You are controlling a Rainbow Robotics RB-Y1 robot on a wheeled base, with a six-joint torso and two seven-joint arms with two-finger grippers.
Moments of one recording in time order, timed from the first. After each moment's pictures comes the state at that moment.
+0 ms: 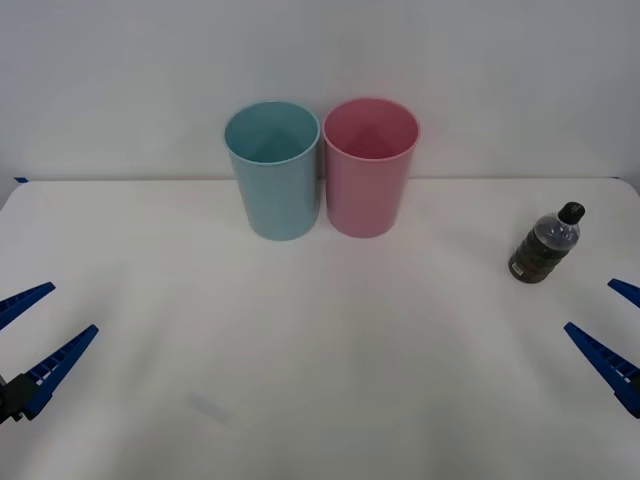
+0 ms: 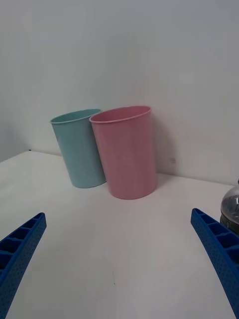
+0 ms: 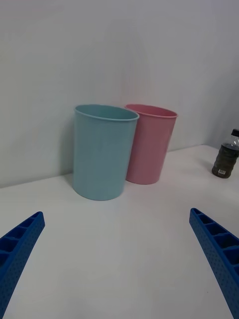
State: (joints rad) right arm 0.35 -0.40 -0.52 -1.66 0.96 -1.22 0.00; left arm 0.35 0.40 0.52 -1.66 -0.96 -1.22 0.00
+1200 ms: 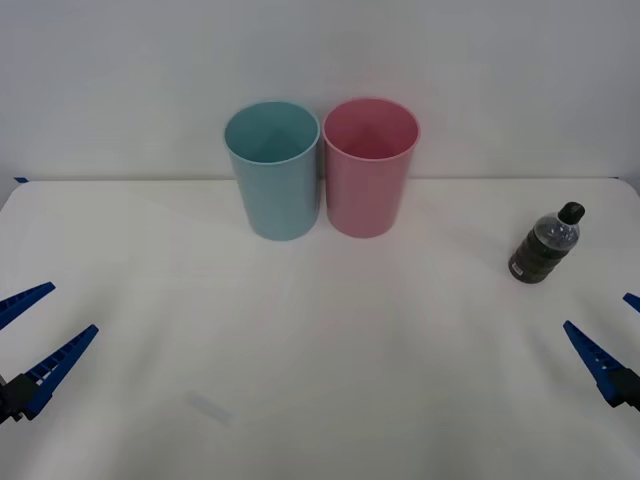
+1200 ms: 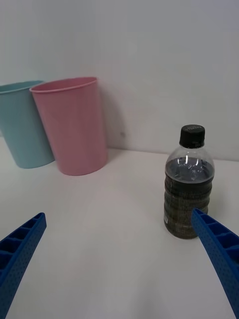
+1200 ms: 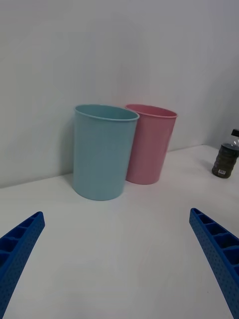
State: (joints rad) right arm 0.45 -0.41 -0.42 -1.72 0.96 -0.89 0.09; left arm 0.35 0.40 0.52 -1.66 -0.96 -1.22 0.00
